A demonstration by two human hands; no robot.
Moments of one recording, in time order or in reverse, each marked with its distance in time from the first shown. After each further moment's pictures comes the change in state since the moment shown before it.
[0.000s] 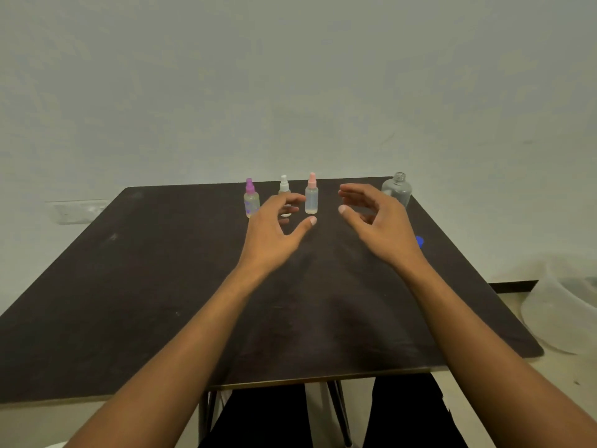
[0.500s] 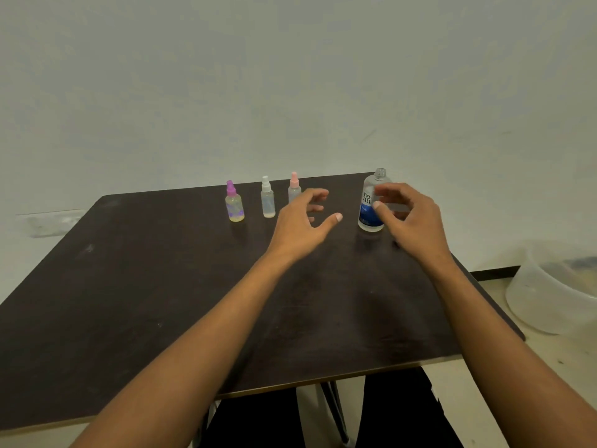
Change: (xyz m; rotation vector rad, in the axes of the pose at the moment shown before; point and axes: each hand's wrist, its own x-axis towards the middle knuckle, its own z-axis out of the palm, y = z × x) left_hand 0.029 0.012 0.070 -0.043 -0.180 -0.050; right_hand -0.010 0.049 -0.055 -0.103 0.220 0.113
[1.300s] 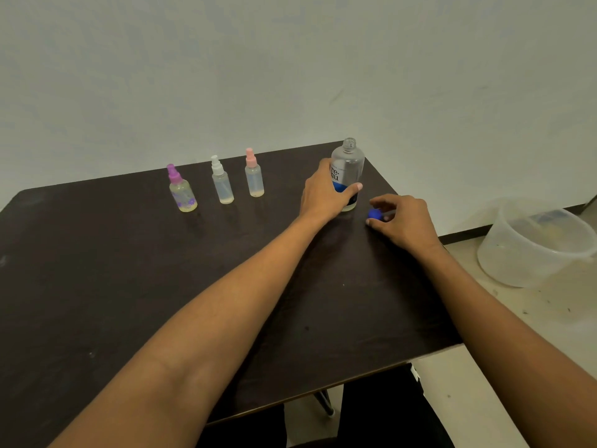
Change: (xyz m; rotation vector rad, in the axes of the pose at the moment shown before) left_hand 0.096 -0.022 0.140 0.053 -0.114 -0.133; right_hand 0.024 0.115 -0.008 -0.436 -0.196 0.273
